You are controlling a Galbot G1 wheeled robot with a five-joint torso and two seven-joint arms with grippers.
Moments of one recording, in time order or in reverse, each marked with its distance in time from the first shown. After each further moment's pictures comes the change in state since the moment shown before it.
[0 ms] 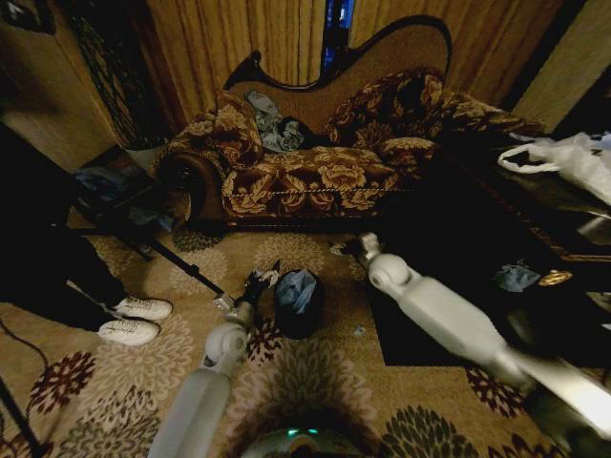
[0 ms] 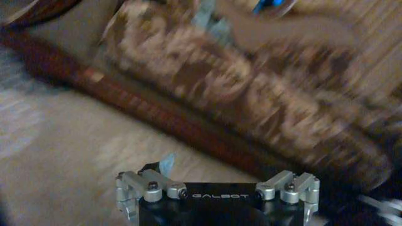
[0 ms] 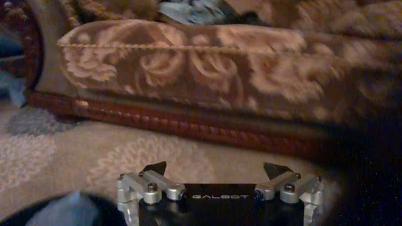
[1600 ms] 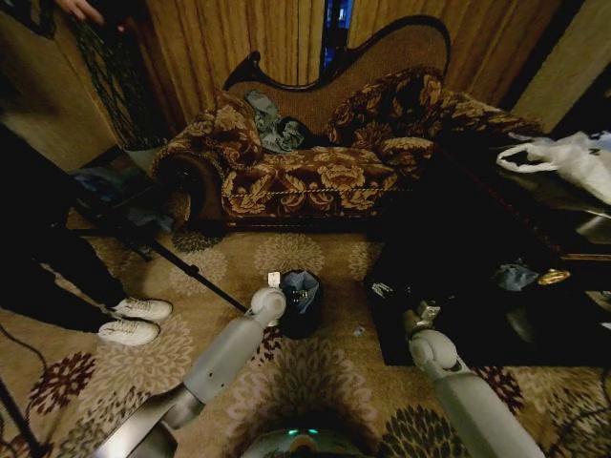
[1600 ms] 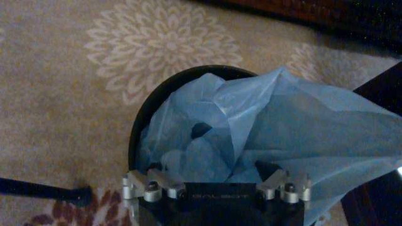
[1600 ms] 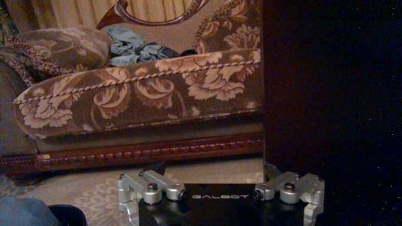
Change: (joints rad) left arm -0.459 0.046 0.422 0.375 -0.363 0.405 -0.430; right arm -0.570 0.179 0.556 0.014 -0.242 0.342 -0.248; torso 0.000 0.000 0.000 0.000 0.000
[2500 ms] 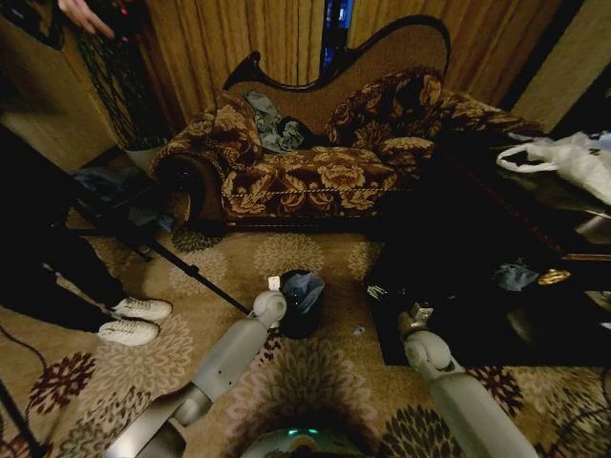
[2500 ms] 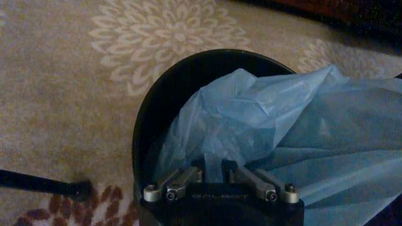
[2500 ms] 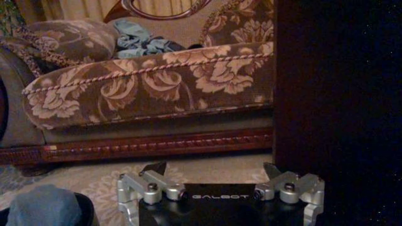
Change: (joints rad) left arm 0.007 -0.033 -0.018 0.097 0.059 -0.038 0.064; right arm 0.015 0.015 -0.041 -0.031 -0.033 0.018 -0.004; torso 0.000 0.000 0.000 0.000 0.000
